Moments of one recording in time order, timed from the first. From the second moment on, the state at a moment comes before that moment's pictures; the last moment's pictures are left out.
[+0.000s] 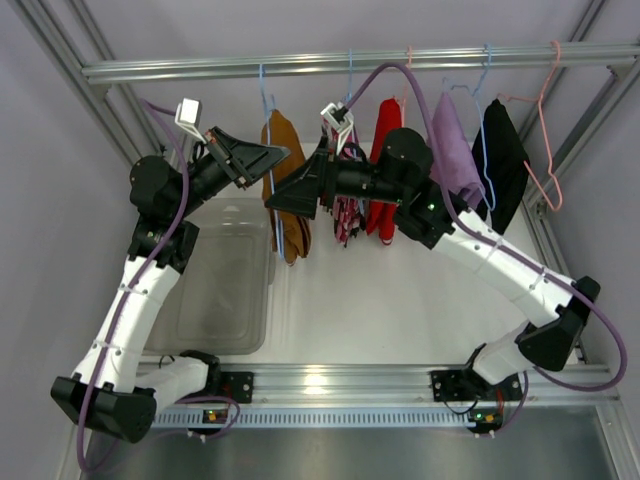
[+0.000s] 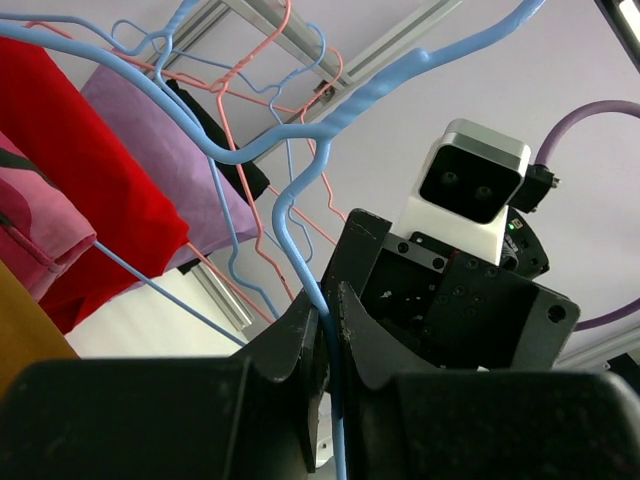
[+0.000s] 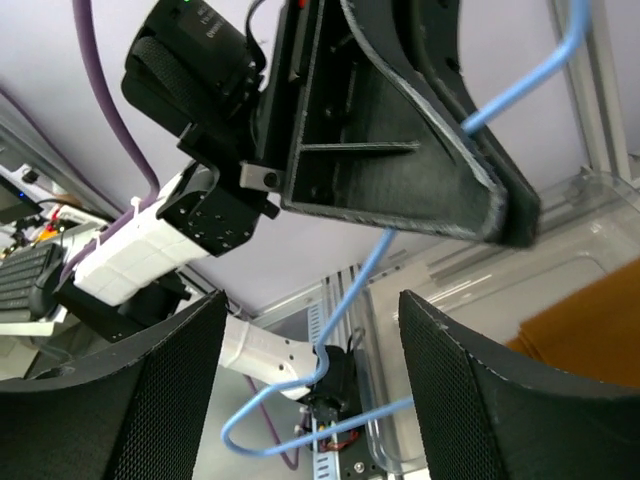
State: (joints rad) left arm -0.26 1.09 1.25 0.18 0.66 -1.16; right arm 0.86 1.47 1.61 -0.01 -0.59 0.62
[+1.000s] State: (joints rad) left arm -0.27 1.06 1.25 0.28 0.63 -1.16; right arm 0.90 1.55 1.62 0.11 -0.63 0.79
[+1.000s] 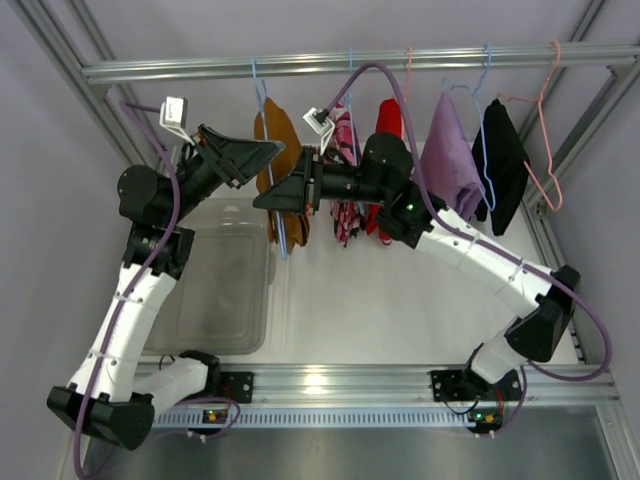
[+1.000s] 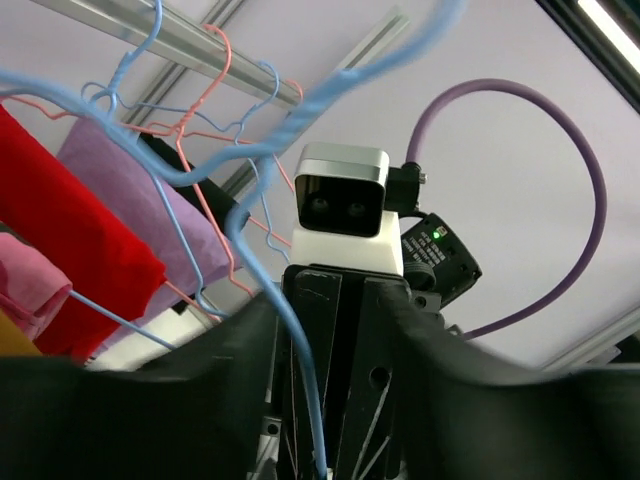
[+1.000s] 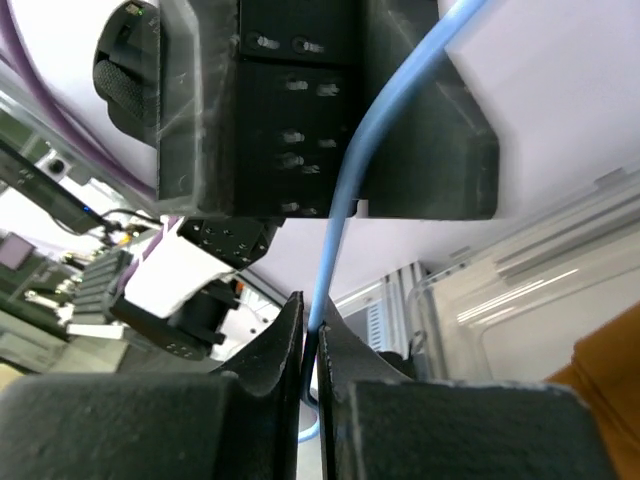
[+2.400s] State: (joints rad) left arm -0.27 0.62 0.97 -0.31 0.54 0.03; right arm 0.75 1.44 1.63 0.07 -0.61 0.91
